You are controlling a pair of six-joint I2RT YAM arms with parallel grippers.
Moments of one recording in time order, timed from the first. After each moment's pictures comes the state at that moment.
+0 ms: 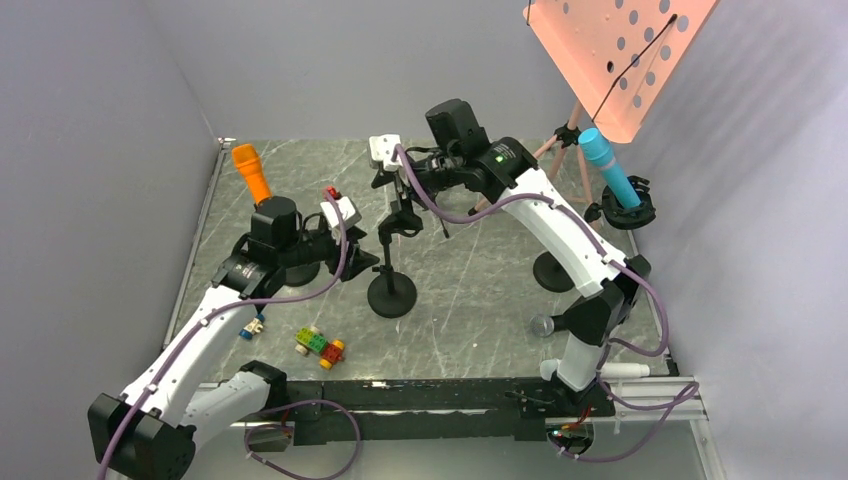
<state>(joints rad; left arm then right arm) -0.38 0.96 0.86 -0.33 0.65 0.26 0.72 1.76 2.00 -0.86 -0.83 -0.73</state>
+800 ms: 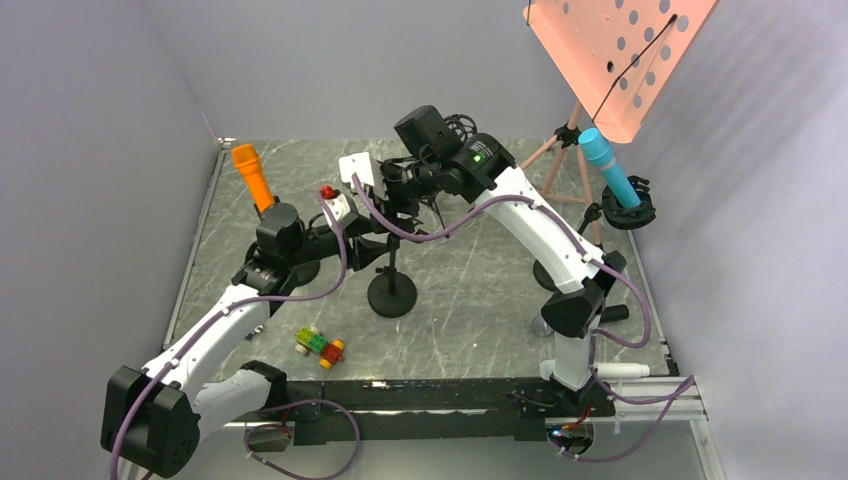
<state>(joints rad) -0.38 1.03 0.68 0.24 0.77 0.06 0.83 1.89 2.25 -1.14 -0.56 -0.84</state>
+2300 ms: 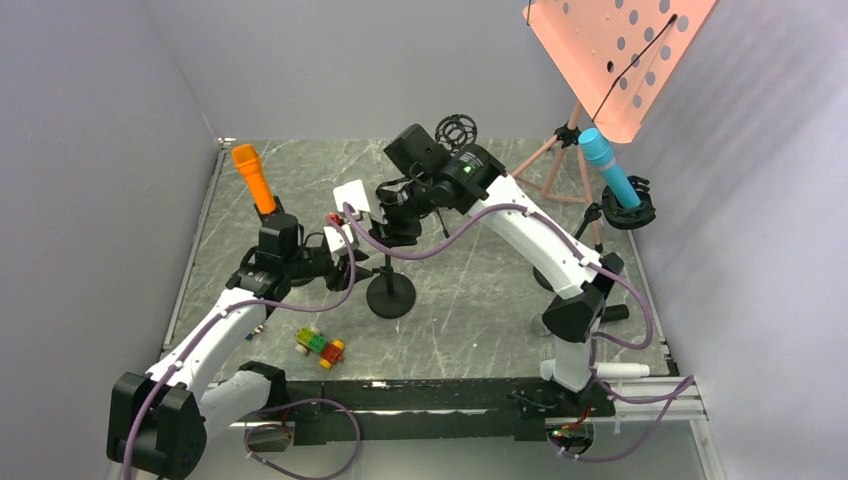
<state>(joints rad) -0.28 1.01 0.63 -0.12 0.86 0.43 0.89 1.87 2.20 -1.24 -0.53 -0.87</state>
